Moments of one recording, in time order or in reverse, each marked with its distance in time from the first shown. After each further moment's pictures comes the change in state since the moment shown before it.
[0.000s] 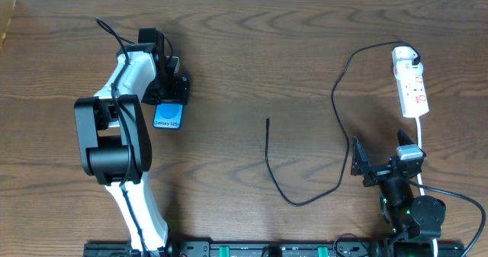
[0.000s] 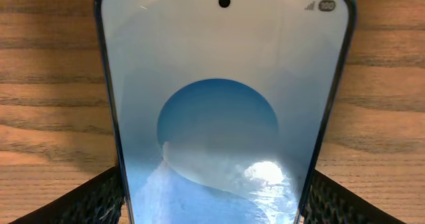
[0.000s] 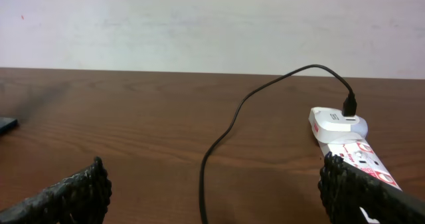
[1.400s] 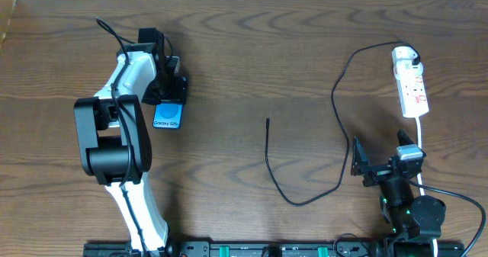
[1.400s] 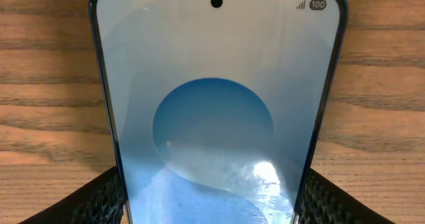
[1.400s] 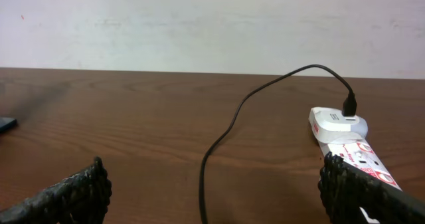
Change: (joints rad) left arm 0.000 -0.002 0.000 0.000 0.001 0.000; right arm 0.000 0.000 0.000 0.000 0.000 0.000
